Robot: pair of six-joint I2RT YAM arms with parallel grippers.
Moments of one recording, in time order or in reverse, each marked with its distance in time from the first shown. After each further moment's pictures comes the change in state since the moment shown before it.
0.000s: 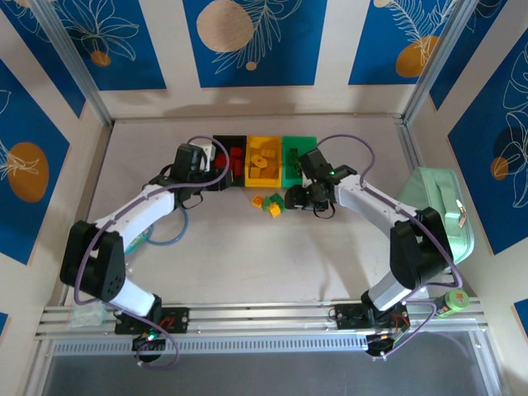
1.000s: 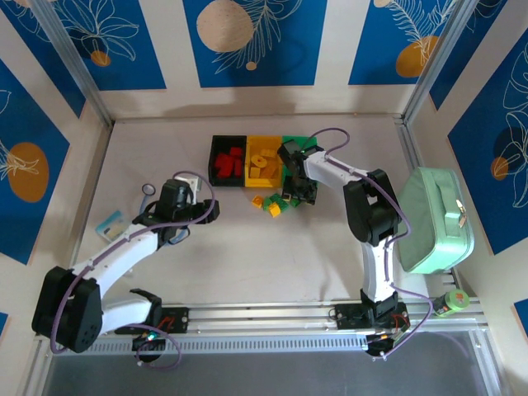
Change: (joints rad) left arm -0.005 -0.315 -0.369 0.031 -0.023 -0.028; right arm -0.026 0.461 0.377 -0.206 0.172 0.212
